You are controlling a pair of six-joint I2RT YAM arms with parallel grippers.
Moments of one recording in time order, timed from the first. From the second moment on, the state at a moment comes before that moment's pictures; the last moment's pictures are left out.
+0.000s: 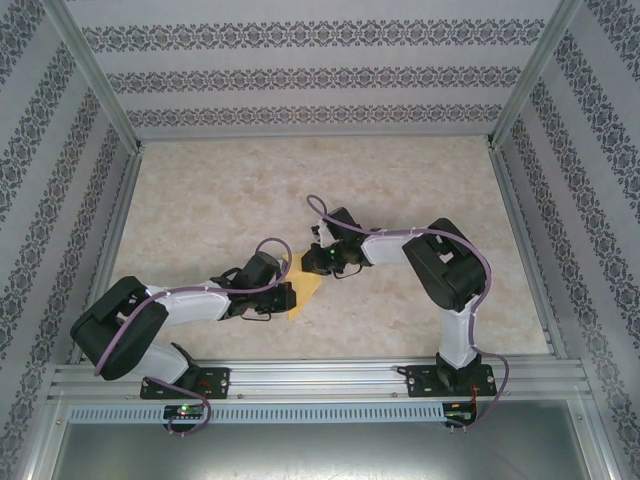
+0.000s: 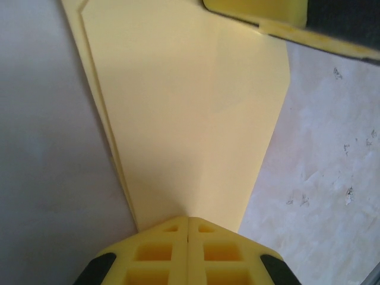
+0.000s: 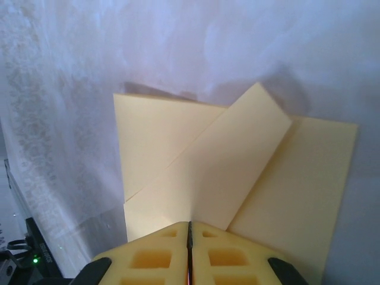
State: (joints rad) left arm -0.69 1.44 0.49 -0.01 0.27 -0.79; right arm 0.62 1.97 1.04 -0.03 -0.60 0.71
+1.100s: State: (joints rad) left arm -0.68 1.60 0.65 -0.04 0.34 -0.67; right arm 0.48 1.79 0.94 0.02 -0.53 0.73
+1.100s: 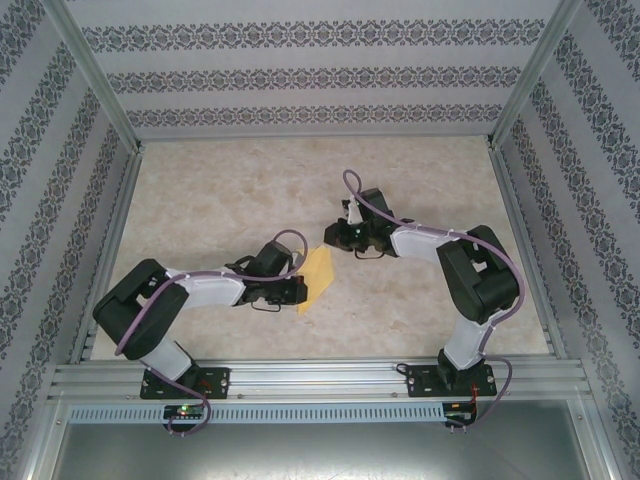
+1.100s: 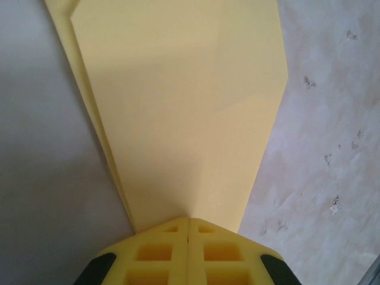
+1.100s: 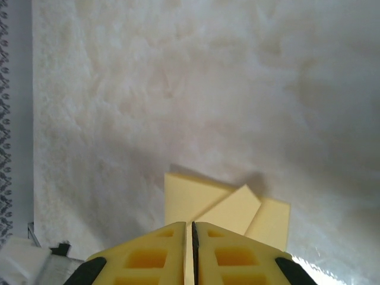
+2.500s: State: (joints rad) left arm -0.68 1.61 0.65 -0.03 0.33 -0.63; right arm 0.58 1.84 0.92 0.14 -0.53 0.81
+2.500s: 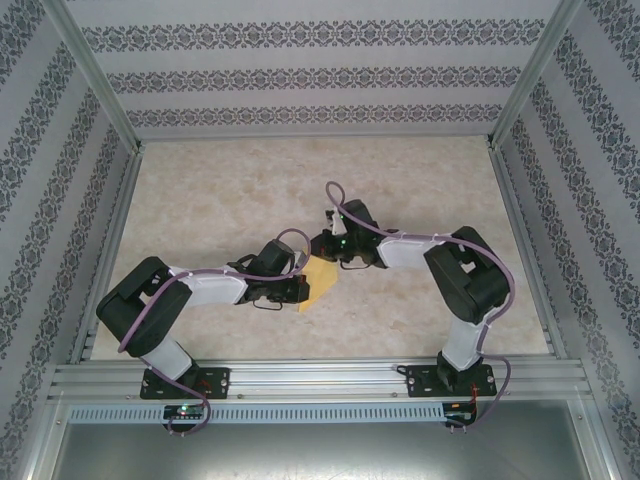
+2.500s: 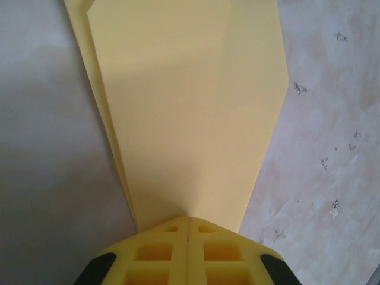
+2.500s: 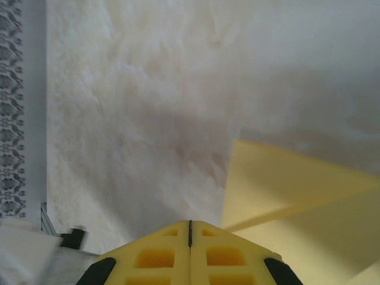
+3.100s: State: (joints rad) left arm -0.68 1.52 0.72 -0.22 0.31 -0.71; right arm 0.59 1.92 0.88 0.20 -0.54 0.83
